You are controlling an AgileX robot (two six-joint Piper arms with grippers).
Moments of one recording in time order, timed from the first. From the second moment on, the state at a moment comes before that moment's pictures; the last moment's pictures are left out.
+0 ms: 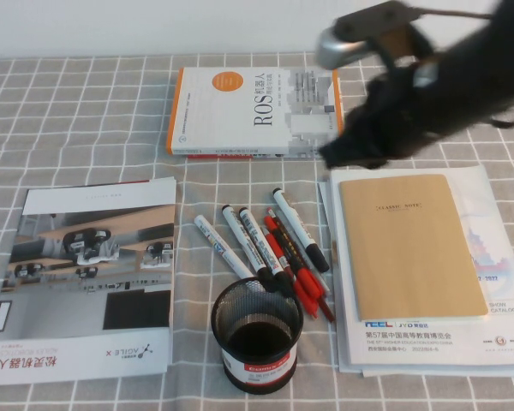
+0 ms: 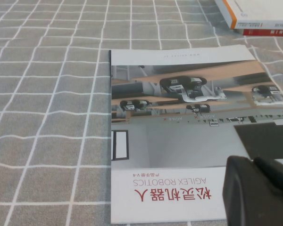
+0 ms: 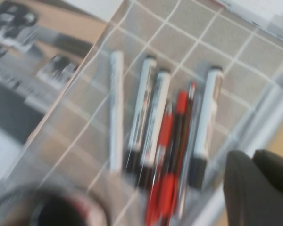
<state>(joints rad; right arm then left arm) 0.52 1.63 -1.46 0.22 0.81 -0.16 -0.07 -0.02 0.03 -0.06 0.38 0.07</state>
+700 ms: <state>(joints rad) 0.52 0.78 -0.85 0.23 0.97 -0.15 -0.07 -0.02 0.03 -0.06 0.38 0.07</state>
